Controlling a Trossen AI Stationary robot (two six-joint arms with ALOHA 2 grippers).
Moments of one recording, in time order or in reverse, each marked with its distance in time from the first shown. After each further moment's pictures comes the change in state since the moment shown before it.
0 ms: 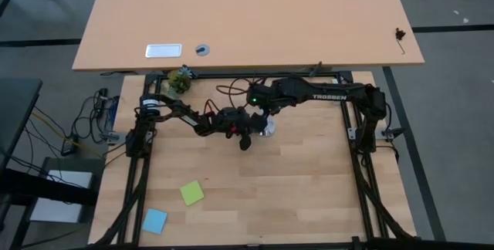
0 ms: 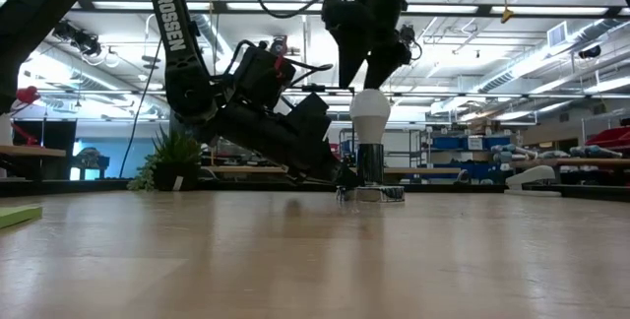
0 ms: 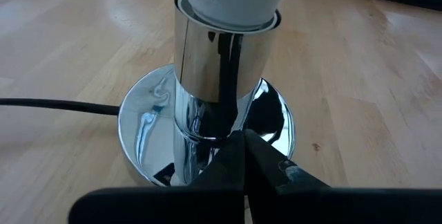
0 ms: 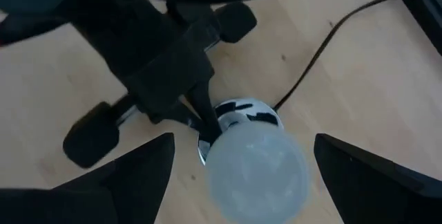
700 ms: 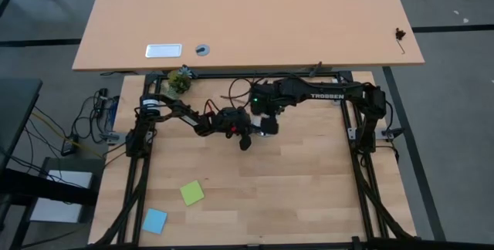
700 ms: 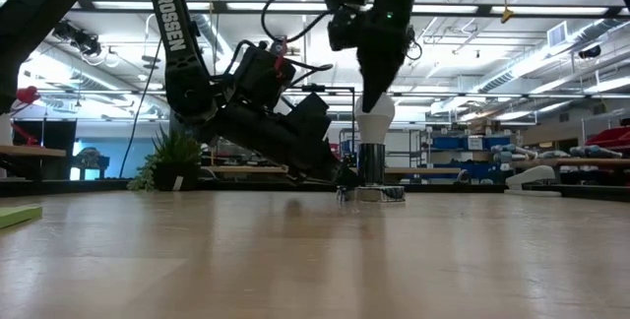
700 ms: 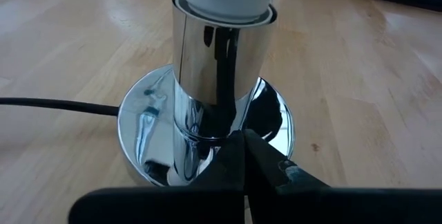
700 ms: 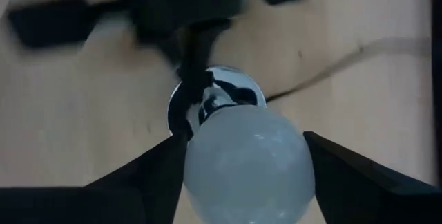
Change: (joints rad) left arm 0.000 0.000 0.000 0.001 0.004 -0.002; right arm -0.053 -0.001 -0.095 0.021 -0.036 -0.429
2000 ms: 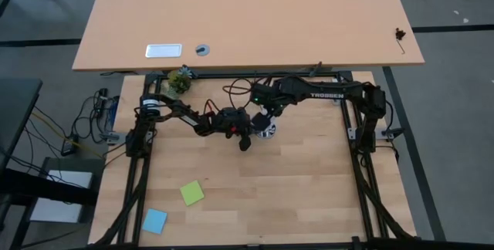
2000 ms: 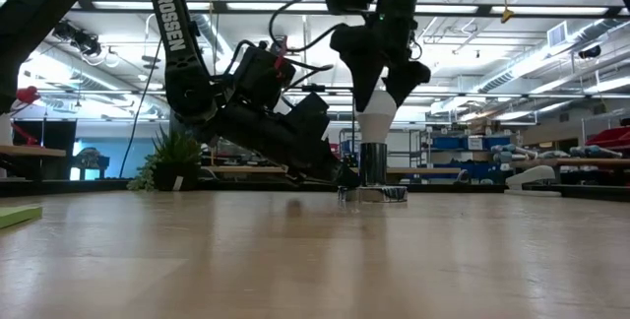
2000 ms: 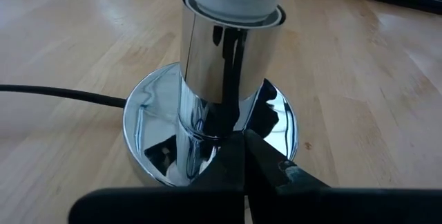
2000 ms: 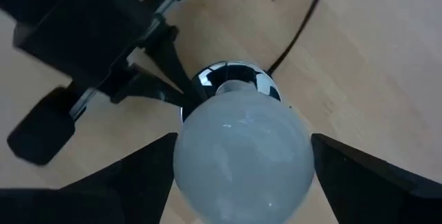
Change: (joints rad) left arm 0.000 0.000 0.000 -0.001 0.015 -0.006; right arm -0.008 0.000 -0.002 -0.038 -0.038 0.578
